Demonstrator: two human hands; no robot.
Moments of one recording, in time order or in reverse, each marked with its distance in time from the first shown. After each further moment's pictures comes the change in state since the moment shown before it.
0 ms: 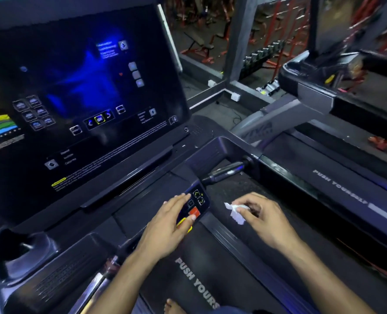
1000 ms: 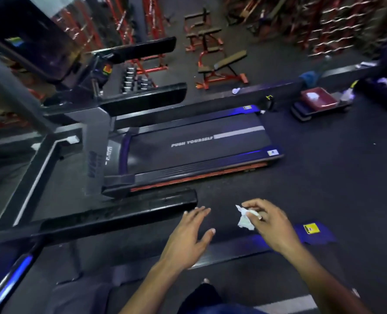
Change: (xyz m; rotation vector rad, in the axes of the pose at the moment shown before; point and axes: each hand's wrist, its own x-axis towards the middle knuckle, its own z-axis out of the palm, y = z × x) left_hand 0.024 0.392 0.369 0.127 -0.654 0.747; right_hand -0.368 0.238 -0.274 0.103 0.896 0.618
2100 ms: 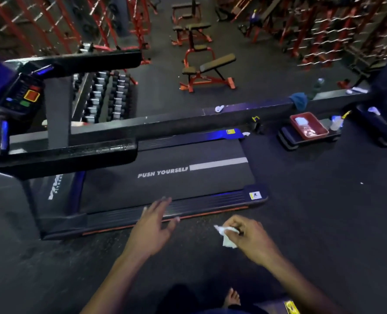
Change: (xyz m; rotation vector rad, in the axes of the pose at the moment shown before) left_hand 0.506 -0.020 -0.058 0.035 0.005 -0.199; right_hand 0.457 0.037 -0.141 -0.102 -0.236 0.117
